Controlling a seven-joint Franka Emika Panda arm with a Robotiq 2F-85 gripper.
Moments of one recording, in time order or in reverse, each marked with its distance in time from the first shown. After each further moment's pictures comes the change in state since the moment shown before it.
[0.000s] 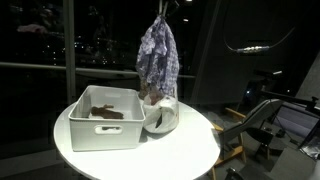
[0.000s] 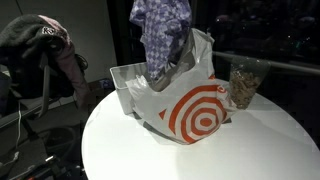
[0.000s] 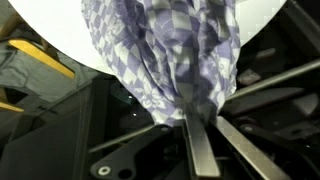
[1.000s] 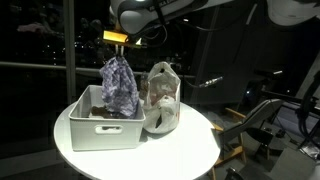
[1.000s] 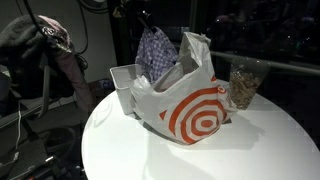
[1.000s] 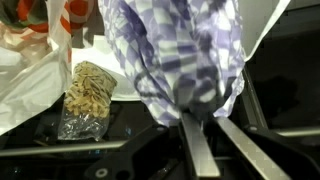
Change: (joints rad) arm 0.060 0.437 0.063 0.097 -0.160 0.318 -0.043
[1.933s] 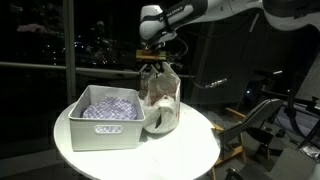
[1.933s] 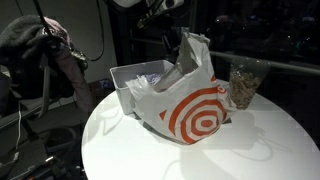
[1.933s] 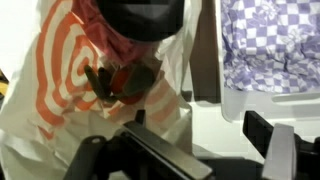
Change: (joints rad) arm -0.103 0.032 -0.150 -0.027 0.366 -0.219 -0.236
